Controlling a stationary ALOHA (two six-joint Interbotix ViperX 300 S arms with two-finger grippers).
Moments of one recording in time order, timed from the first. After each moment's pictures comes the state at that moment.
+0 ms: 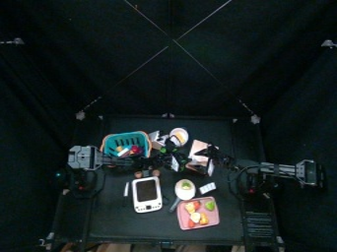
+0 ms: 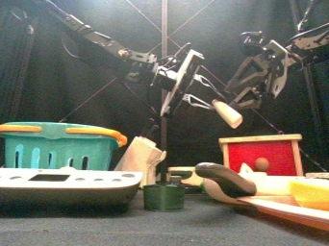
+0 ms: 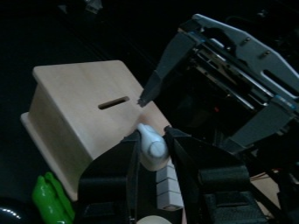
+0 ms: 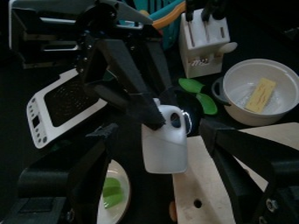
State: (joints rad) left arm 0.13 0.26 0.30 -0.45 -0.37 -0.23; right arm -0.29 -0.63 1.04 0.20 0.00 0.02
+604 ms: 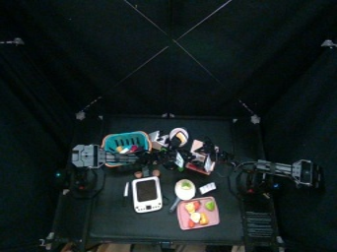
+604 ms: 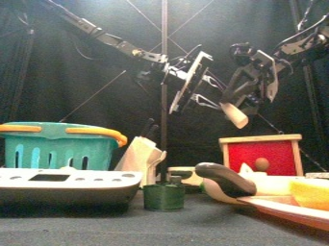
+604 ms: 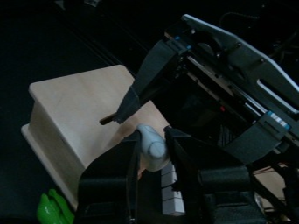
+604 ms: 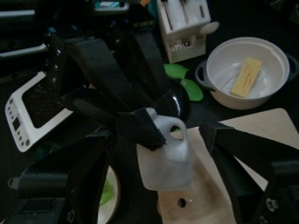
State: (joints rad) left arm 0.16 0.30 0.20 -0.41 -0.24 -0.23; right arm -0.35 -0.55 0.98 0.22 0.08 0.02
